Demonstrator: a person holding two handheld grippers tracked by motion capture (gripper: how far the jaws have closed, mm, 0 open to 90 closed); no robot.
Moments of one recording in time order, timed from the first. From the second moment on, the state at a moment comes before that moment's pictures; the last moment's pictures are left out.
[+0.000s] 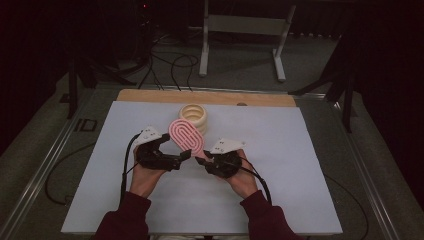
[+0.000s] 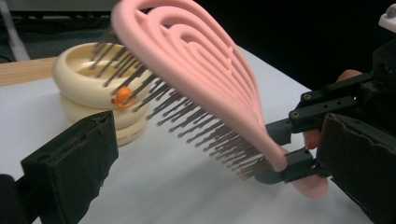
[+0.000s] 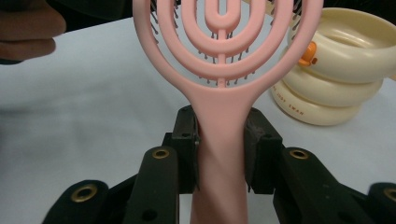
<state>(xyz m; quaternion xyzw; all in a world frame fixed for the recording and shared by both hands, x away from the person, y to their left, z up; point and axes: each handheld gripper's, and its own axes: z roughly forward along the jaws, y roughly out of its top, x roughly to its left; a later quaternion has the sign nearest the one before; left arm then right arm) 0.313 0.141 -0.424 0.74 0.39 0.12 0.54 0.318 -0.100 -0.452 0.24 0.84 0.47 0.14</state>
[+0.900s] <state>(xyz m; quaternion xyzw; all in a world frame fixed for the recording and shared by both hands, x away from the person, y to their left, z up) 0.309 0.133 -0.418 0.72 0.38 0.12 0.57 0.313 -0.090 -0.455 0.22 0.84 0.47 0.16</state>
